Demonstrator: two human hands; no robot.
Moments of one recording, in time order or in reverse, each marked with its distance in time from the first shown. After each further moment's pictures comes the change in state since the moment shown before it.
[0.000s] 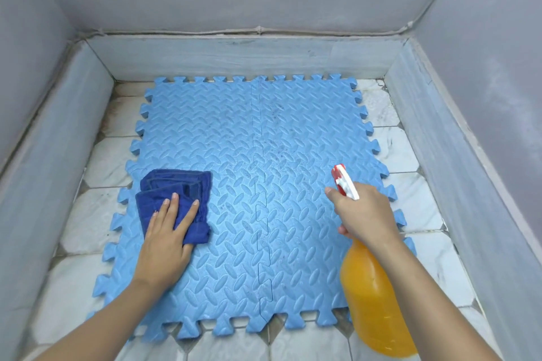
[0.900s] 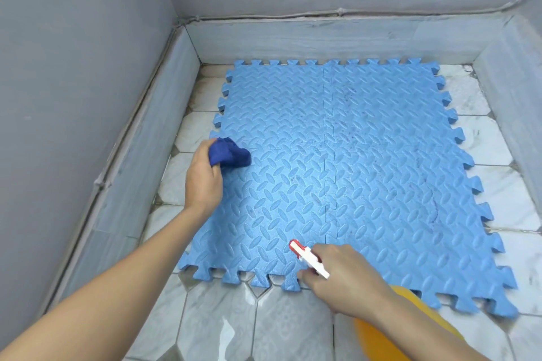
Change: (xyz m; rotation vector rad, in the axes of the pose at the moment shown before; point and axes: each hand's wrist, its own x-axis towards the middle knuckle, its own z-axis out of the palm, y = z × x) left_hand 0.010 -0.019 -0.085 -0.603 0.411 -0.361; right_hand -0.115 0.006 0.111 -0.411 -0.568 -0.457
